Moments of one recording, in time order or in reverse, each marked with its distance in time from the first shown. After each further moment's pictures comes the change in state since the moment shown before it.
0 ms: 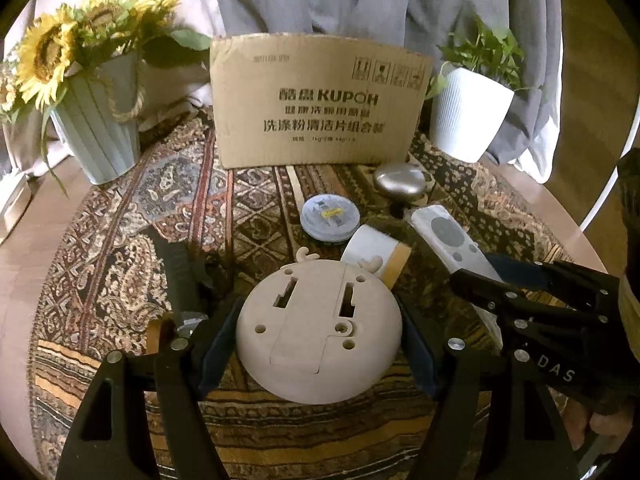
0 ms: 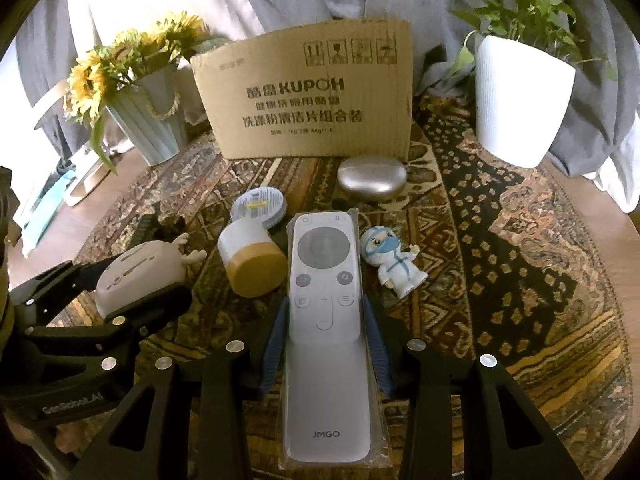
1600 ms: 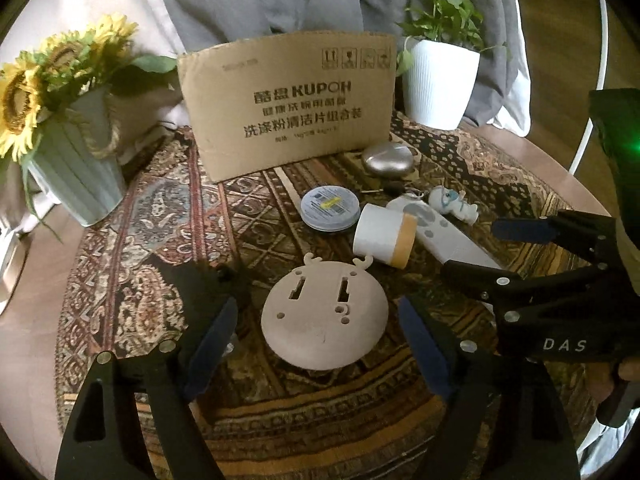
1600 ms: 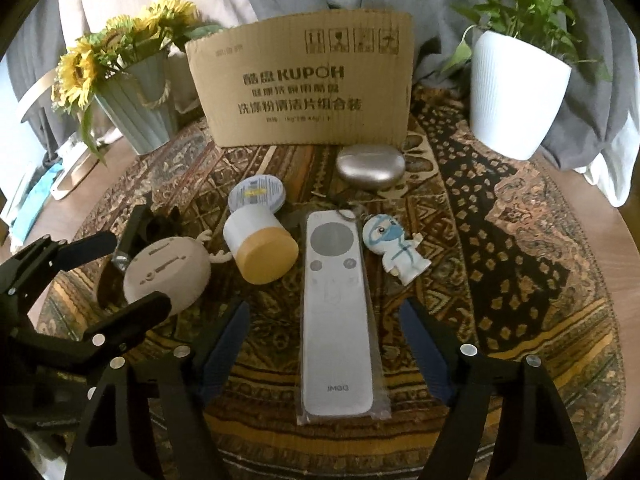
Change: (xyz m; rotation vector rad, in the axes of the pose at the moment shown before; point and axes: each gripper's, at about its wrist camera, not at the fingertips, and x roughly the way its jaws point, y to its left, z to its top) left arm 0.005 0.009 -0.004 0.212 0.012 -0.037; right arm 0.006 0.015 -0.002 0.006 0.052 -0.056
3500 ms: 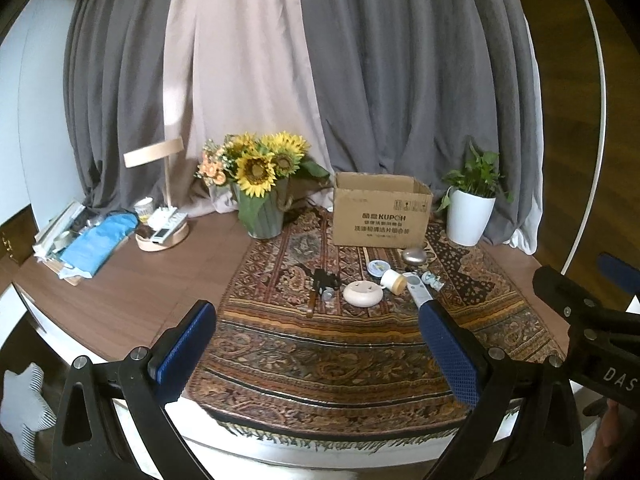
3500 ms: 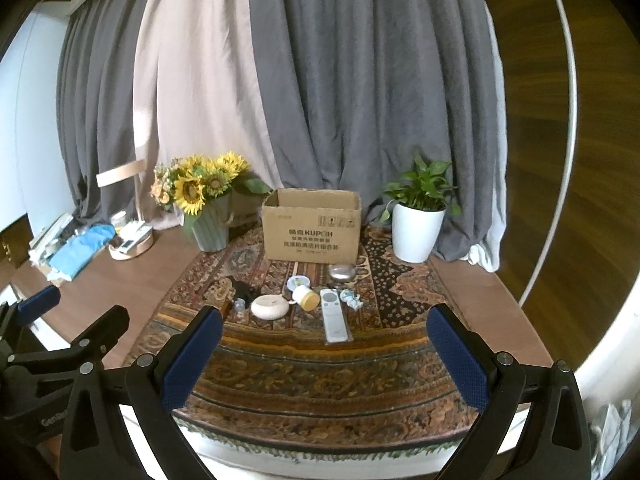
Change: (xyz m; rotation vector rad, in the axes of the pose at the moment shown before) left arm -0.312 -0.061 -0.082 -0.311 -0.307 0.339; right arm -0.322 0.072 -0.091 -0.025 -0.432 -0.142
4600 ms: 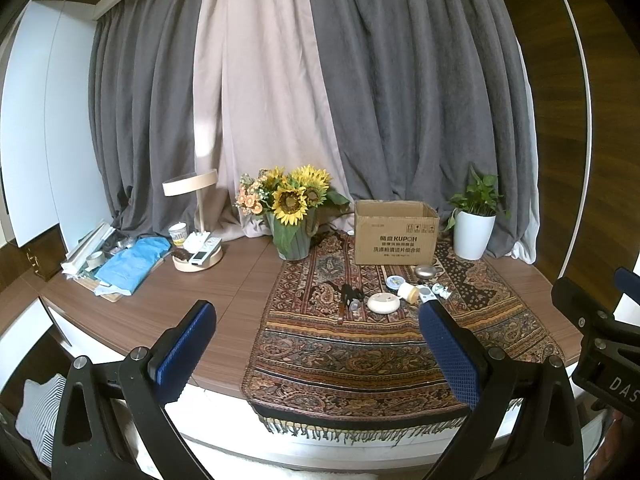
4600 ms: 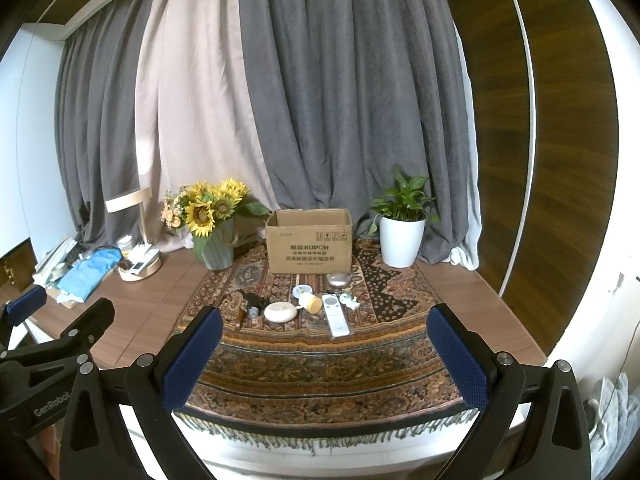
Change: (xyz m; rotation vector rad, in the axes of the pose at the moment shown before) left arm -0.101 0.031 0.007 0.032 -0.089 0.051; right arm -0.085 0.019 -0.006 0.070 -0.068 -0.047
